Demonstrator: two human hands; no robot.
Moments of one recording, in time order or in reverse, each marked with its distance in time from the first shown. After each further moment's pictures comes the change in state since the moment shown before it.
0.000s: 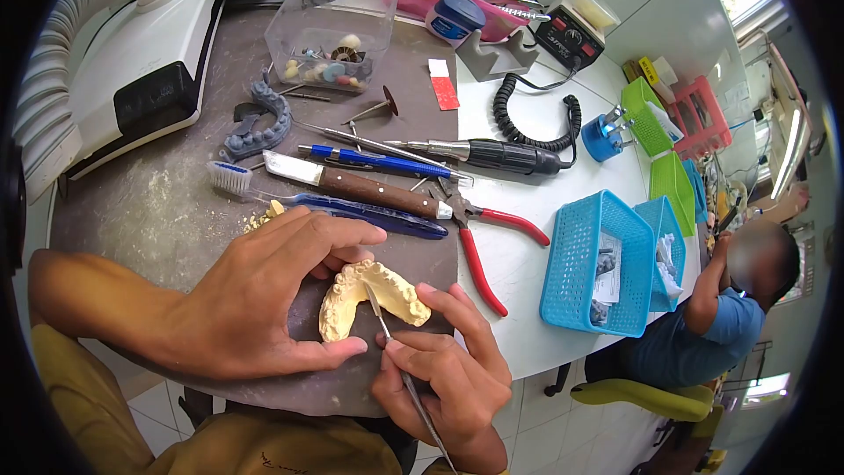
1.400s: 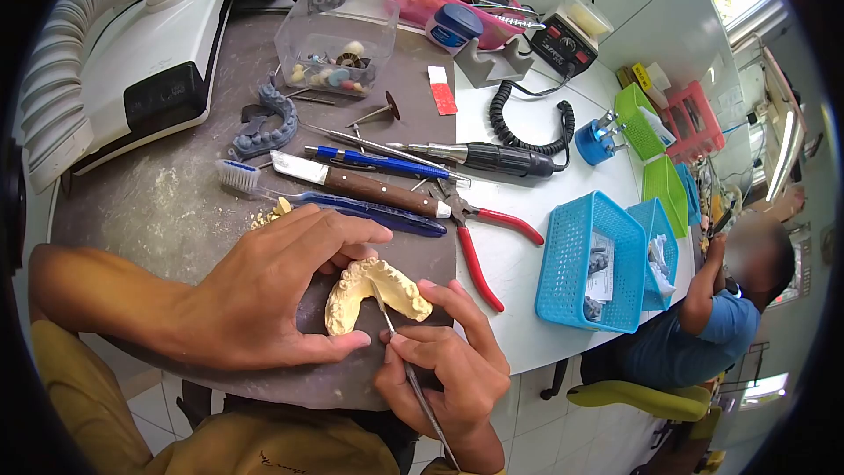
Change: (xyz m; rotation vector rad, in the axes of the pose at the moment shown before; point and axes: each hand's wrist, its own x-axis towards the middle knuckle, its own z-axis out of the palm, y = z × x) left_hand 0.000 -0.002 0.001 -0.009 0.016 0.049; right_hand -0.002 -0.001 0.003 0.017 0.025 0.003
